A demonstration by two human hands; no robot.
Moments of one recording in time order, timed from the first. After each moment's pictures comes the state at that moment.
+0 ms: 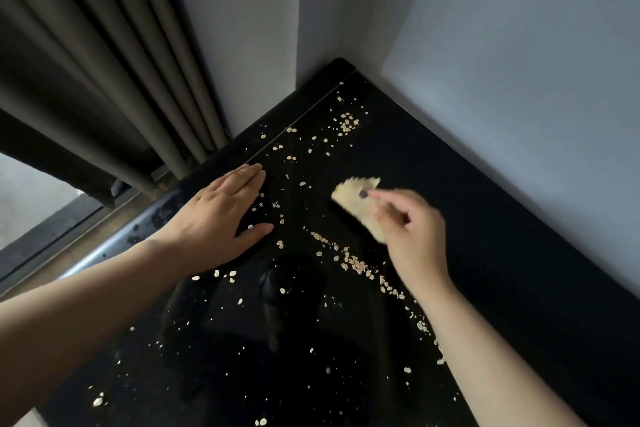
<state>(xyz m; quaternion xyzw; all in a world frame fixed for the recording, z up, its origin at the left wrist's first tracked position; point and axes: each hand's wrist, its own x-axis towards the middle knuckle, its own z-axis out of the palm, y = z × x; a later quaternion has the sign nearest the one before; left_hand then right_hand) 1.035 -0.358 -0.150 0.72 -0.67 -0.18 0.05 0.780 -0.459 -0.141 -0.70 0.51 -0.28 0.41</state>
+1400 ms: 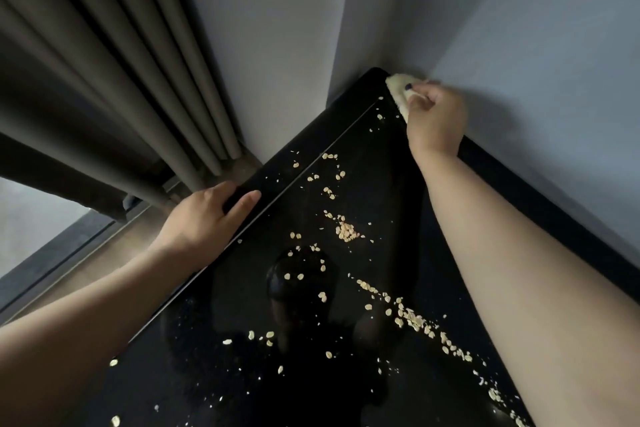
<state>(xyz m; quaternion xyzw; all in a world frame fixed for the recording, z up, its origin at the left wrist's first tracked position) 1.109 -0.389 -0.192 0.82 -0.51 -0.22 0.17 0.902 -0.634 -0.179 -0.66 0.62 -0.32 0.28</state>
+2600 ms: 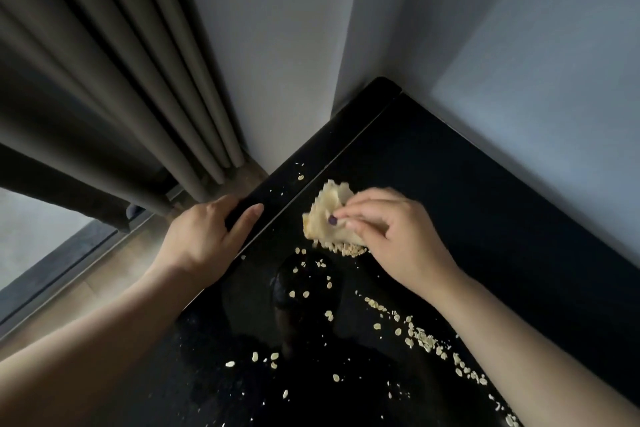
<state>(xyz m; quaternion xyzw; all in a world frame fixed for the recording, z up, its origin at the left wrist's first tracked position) 1.109 -0.387 -0.196 0.82 -0.53 -0.16 0.17 0.873 -0.505 -0.165 -0.84 0.35 -0.18 0.38</state>
